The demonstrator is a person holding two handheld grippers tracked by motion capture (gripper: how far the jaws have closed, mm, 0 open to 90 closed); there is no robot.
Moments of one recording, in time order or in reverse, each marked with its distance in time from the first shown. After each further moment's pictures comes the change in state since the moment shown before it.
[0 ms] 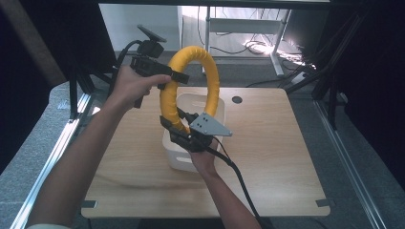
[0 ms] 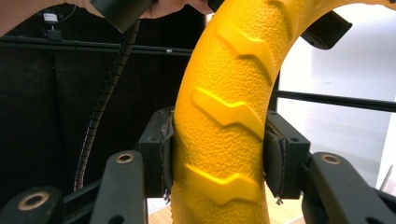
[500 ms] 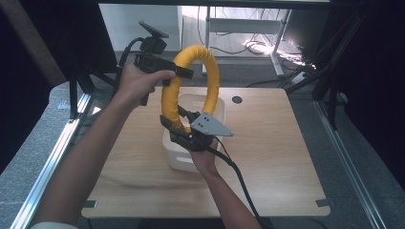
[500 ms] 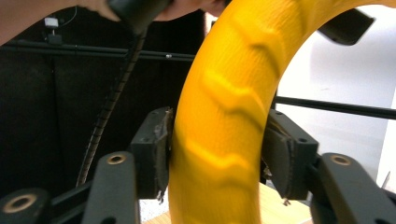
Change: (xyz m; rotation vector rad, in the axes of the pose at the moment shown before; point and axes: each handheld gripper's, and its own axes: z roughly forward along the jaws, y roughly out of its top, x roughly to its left) left arm -0.004 0.009 0.004 -0.063 -0.018 -0.041; right arm 0.000 0.004 -0.002 -0.016 -0.007 -0.013
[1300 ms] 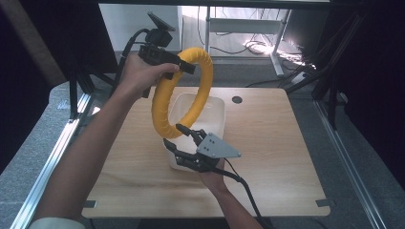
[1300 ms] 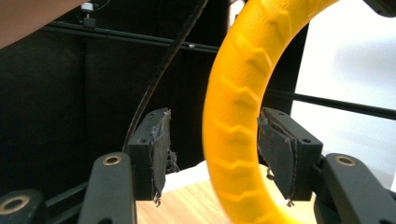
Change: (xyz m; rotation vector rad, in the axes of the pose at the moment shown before) left arm -0.007 0.019 0.002 0.067 0.065 0.042; right arm 0.021 -0.015 -0.044 0.021 0.083 -0.052
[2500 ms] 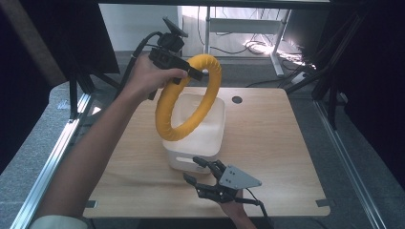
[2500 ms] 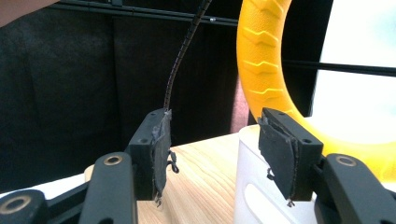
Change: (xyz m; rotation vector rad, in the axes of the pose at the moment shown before) left arm -0.015 0.002 0.019 0.080 -0.029 0.093; right arm 0.013 -0.051 -0.072 0.070 0.084 0.058
